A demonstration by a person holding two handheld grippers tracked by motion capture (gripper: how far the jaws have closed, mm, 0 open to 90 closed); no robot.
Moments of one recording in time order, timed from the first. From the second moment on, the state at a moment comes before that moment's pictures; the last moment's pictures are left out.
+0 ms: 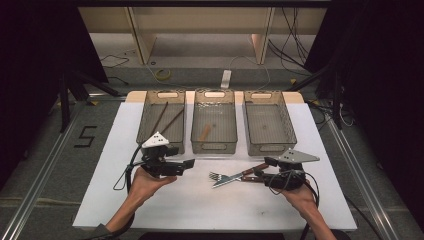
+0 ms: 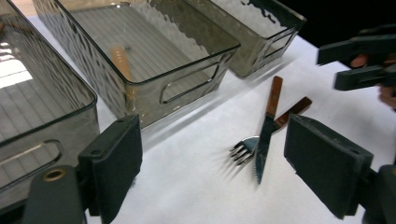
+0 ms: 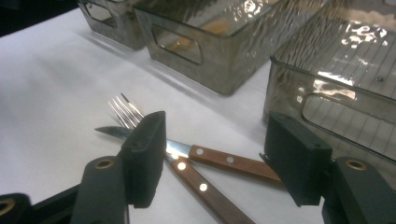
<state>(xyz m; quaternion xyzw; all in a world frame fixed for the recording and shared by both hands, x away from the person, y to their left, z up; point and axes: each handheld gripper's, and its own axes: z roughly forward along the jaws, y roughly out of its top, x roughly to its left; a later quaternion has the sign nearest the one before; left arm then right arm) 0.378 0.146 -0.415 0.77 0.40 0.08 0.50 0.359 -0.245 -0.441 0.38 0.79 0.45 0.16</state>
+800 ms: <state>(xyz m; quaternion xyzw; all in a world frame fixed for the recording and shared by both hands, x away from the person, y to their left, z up) 0.358 0.165 -0.419 0.77 0.40 0.12 0.48 0.391 -0.245 -0.455 0.39 0.81 0.42 0.13</state>
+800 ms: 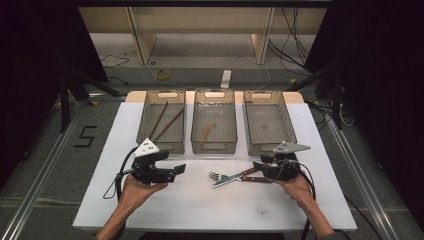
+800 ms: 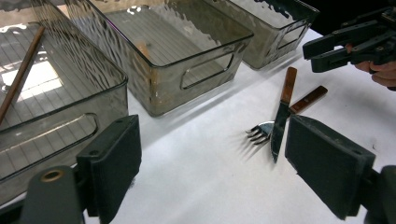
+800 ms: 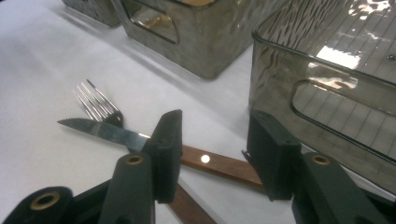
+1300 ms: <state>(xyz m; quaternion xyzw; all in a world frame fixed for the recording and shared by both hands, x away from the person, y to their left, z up) 0.347 0.167 -0.418 0.77 0.39 0.13 0.48 0.406 -0.238 -0.466 0.38 0.83 0.37 0.13</state>
